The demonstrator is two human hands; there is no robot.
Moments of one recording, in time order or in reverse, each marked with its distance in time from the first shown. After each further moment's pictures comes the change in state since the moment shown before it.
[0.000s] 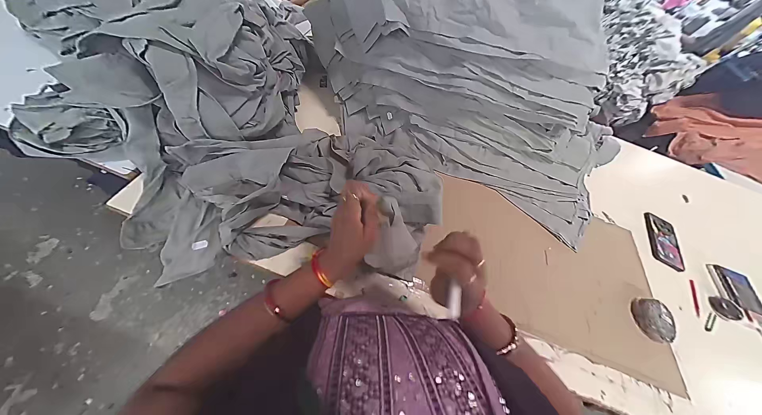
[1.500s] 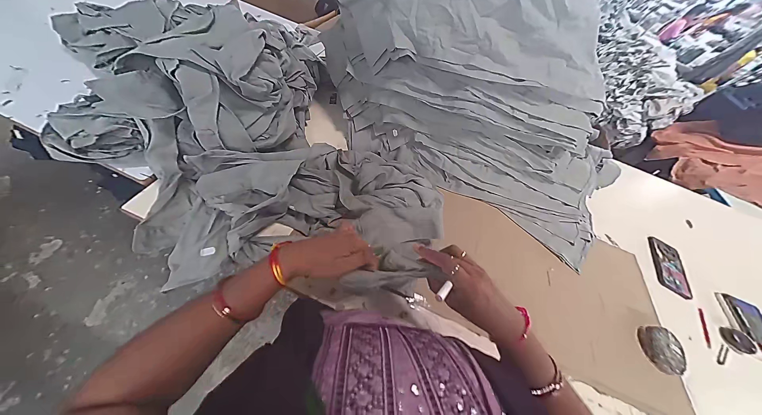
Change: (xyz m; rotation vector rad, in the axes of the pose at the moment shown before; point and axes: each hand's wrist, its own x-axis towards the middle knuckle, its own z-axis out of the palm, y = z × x) left_hand 0.034 -0.007 -0.074 -0.159 -1.109 0.163; right_hand 0.013 0.007 -0.032 -0.112 -0.487 0.058
